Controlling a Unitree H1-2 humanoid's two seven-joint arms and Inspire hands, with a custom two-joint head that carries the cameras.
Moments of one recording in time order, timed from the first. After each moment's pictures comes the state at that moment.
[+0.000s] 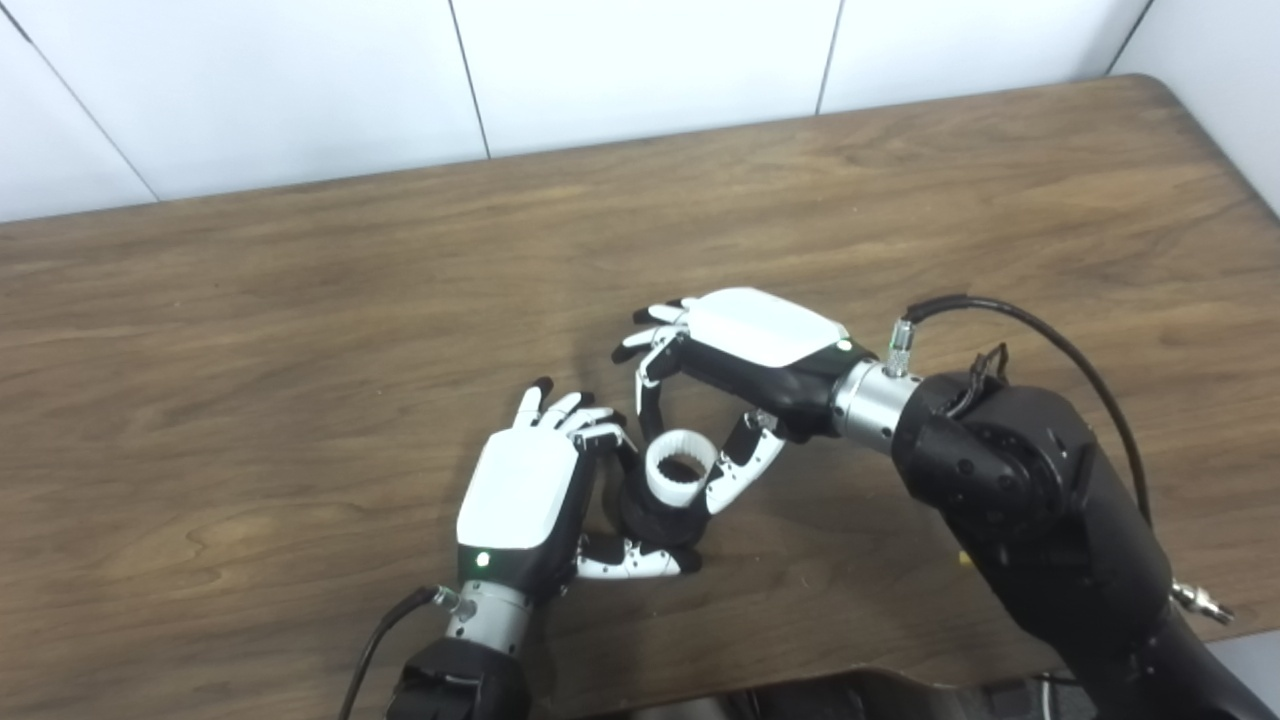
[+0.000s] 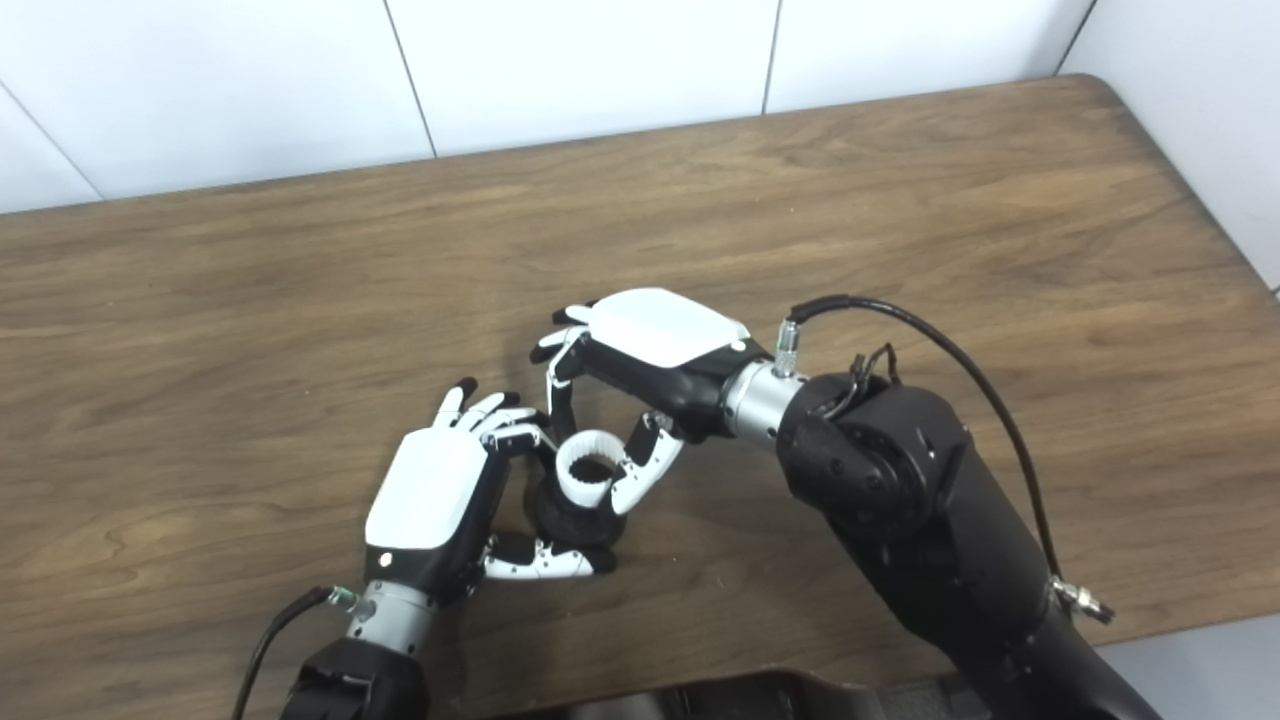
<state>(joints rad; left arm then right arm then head) 0.13 0.09 -0.52 -0.32 1.12 0.13 -0.10 -0.23 -0.32 0.37 -0.70 -0.87 0.38 0.90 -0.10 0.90</state>
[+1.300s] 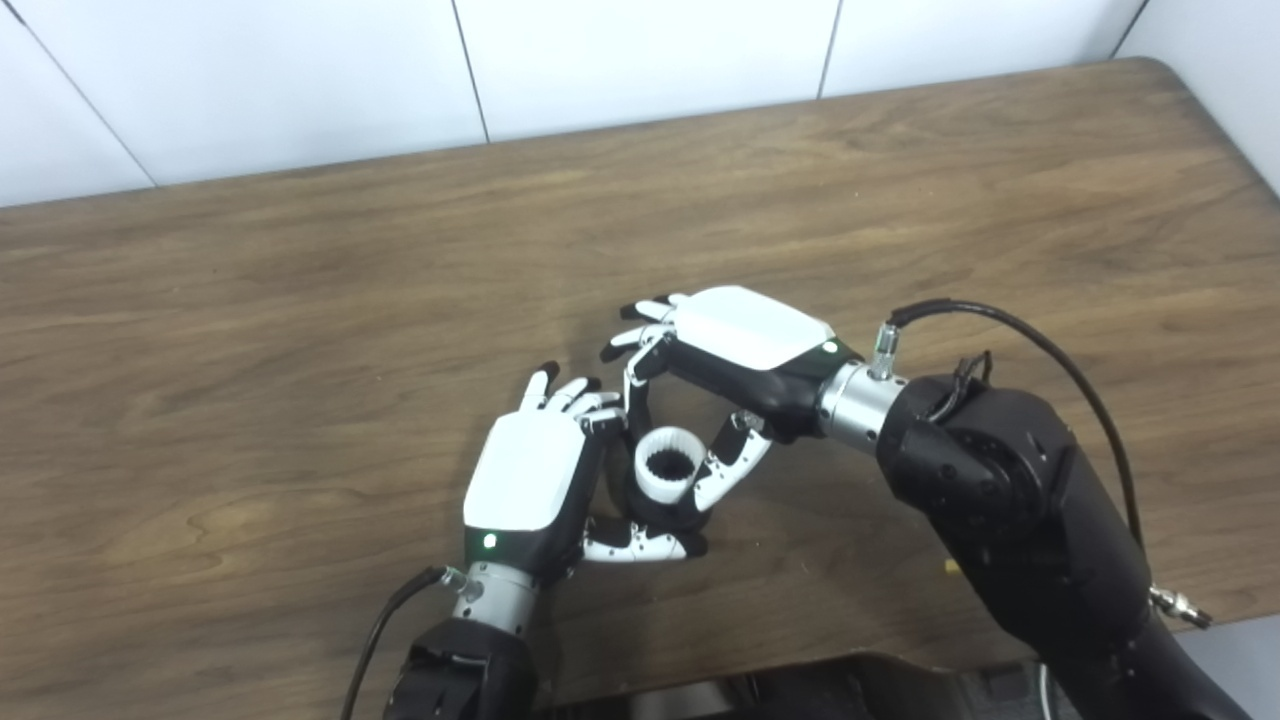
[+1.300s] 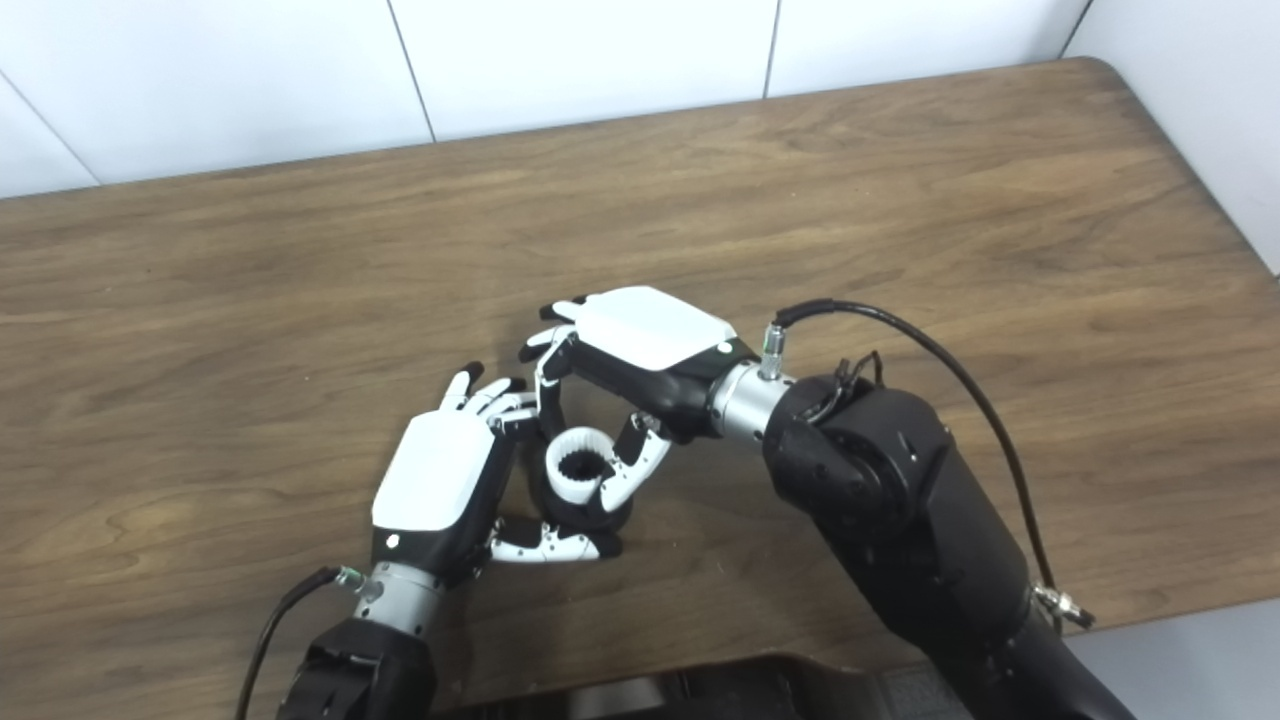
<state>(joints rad) 0.12 0.08 -0.53 -0.32 1.12 0.14 -0.11 -0.20 -0.29 0.36 -0.66 -0.89 0.31 0.88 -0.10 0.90</state>
